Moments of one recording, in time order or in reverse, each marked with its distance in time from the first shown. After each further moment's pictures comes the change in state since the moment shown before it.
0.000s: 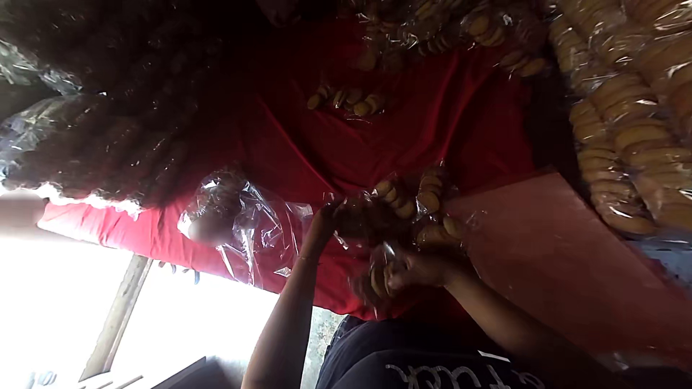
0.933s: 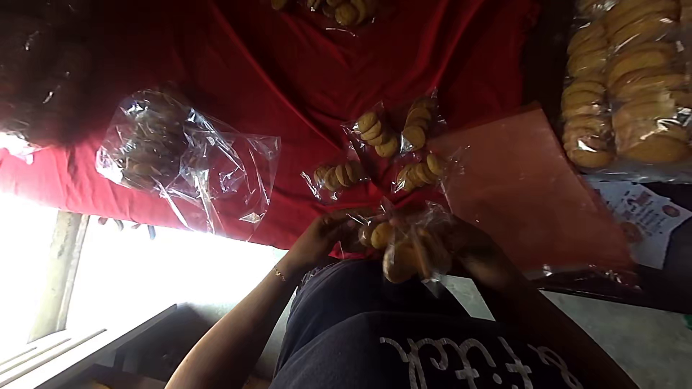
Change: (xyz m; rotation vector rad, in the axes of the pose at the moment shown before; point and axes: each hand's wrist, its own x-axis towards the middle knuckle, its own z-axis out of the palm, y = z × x) left_hand -0.115 -0.029 0.039 -0.636 -0.565 0.076; right_hand -0.094 0.040 0.015 0.447 0.159 -0.310
